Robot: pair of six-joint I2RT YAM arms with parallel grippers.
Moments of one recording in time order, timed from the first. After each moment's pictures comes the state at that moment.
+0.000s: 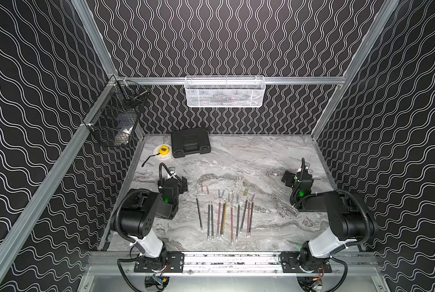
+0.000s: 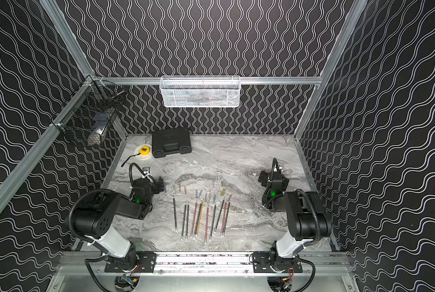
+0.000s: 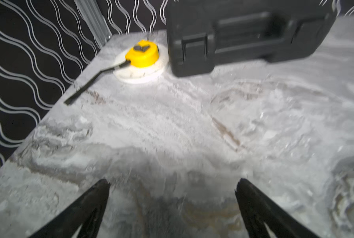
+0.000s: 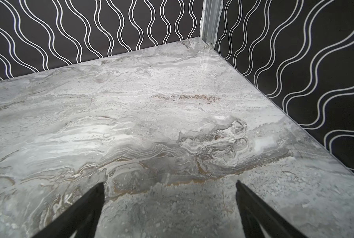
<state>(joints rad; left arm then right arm) -0.09 1.65 0.35 0.90 -0.35 -0.03 0.02 1.63 0.45 0.75 0.33 0.18</state>
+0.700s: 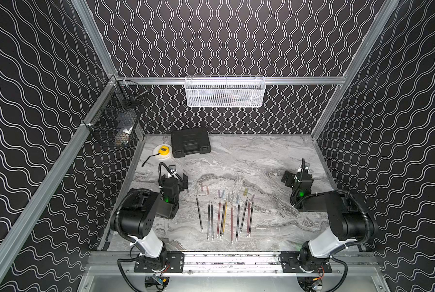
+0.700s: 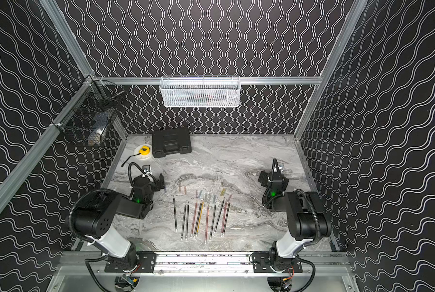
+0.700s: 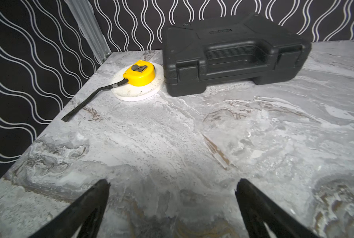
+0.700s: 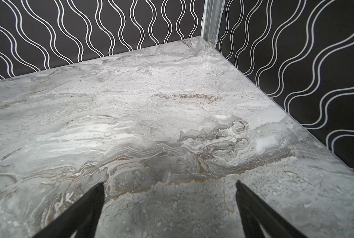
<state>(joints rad) -0.10 1.66 0.36 0.95 -0.34 -0.02 0.02 1.63 0.45 0.75 0.32 0.18</state>
